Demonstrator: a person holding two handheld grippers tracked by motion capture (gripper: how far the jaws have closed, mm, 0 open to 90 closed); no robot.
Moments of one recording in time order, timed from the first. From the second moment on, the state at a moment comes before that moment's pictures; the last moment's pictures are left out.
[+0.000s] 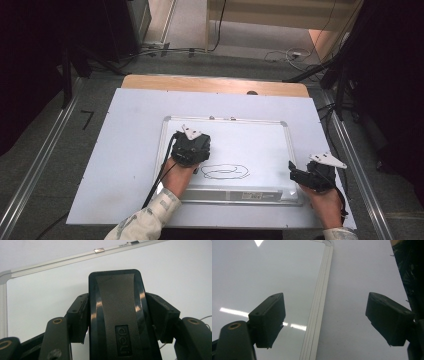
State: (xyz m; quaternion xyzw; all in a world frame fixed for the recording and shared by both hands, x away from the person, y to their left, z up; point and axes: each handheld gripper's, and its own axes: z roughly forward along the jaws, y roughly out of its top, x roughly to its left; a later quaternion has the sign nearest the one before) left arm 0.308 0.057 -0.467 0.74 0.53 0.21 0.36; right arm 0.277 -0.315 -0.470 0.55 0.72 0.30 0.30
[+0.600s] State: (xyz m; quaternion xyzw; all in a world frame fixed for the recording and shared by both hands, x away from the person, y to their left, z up) left arm 0.307 0.046 -0.475 0.77 0.51 0.19 0.34; right arm 0.277 -0.315 -0.471 0.55 0.73 0.29 0.30
